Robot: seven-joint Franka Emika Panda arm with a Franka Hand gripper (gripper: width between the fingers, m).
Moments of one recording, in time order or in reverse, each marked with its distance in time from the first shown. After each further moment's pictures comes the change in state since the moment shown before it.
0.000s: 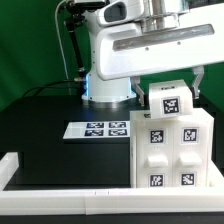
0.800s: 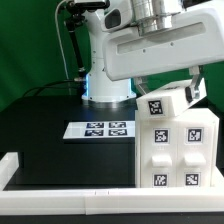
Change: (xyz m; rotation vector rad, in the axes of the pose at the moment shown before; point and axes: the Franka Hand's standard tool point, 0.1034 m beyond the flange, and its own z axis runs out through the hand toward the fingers) arm -0.002 -0.002 0.001 0.039 0.048 0.625
